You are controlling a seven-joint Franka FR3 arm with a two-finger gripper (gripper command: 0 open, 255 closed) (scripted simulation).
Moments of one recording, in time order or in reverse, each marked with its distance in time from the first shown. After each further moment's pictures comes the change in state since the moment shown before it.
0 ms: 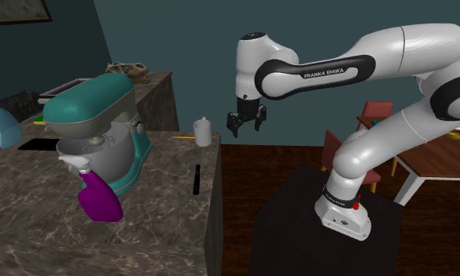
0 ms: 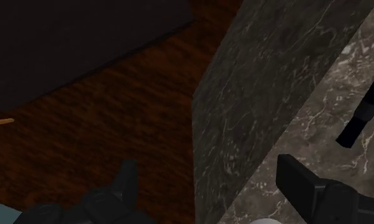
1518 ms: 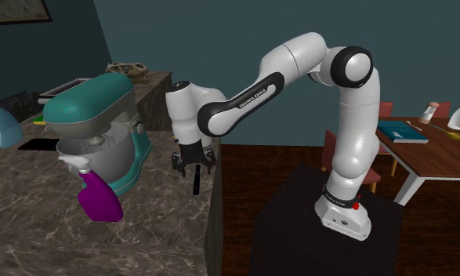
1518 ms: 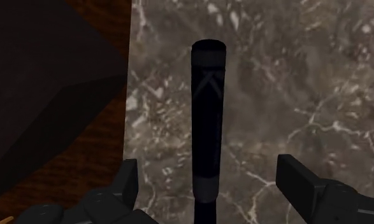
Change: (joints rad) arm -0.018 0.867 0.365 0.442 -0.404 0.150 0.900
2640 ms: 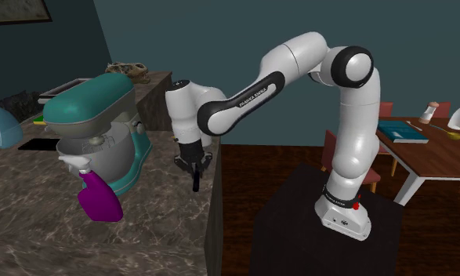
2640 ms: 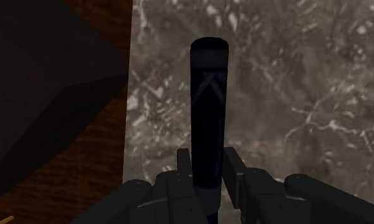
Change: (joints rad) arm -0.001 -0.004 0.002 0.006 0.004 -0.008 -0.002
